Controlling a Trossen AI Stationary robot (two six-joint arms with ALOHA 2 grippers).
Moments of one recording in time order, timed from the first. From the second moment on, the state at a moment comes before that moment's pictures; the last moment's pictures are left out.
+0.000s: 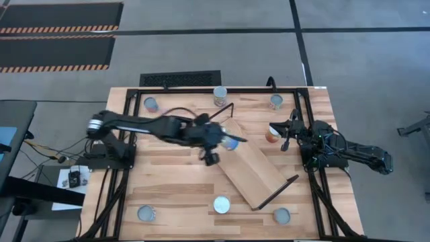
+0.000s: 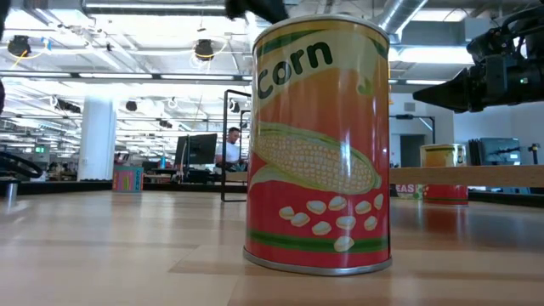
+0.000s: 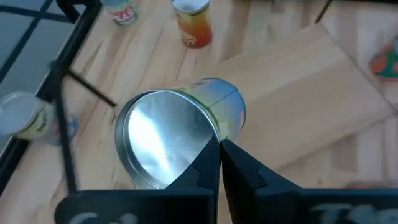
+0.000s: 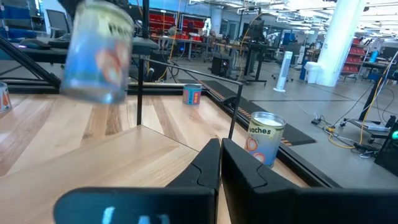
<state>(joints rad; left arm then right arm) -0.12 1.75 1.74 -0.87 -0.30 -0.23 -0.32 0.03 0.01 0.02 0.05 -0.11</state>
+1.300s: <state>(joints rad) 0.01 2.26 2.26 -1.05 -0.14 -0.05 -0.32 0.03 0.01 0.02 0.05 -0.11</state>
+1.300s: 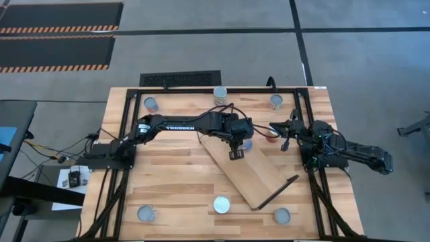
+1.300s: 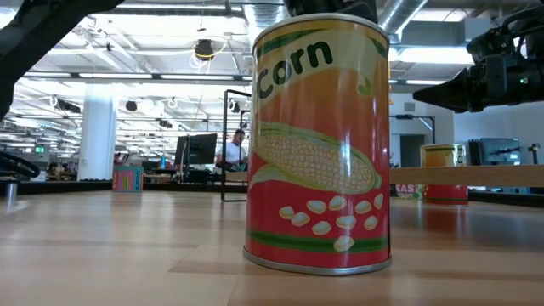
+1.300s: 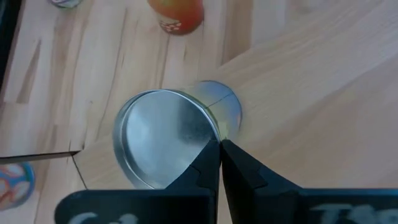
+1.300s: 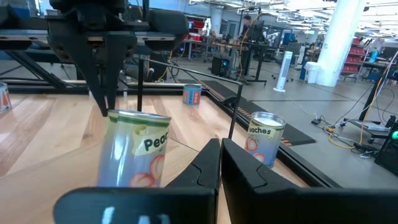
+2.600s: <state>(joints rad) 0.00 2.26 2.26 -1.04 -0.12 -0.05 -0.32 0.03 0.01 0.02 0.05 -0.11</state>
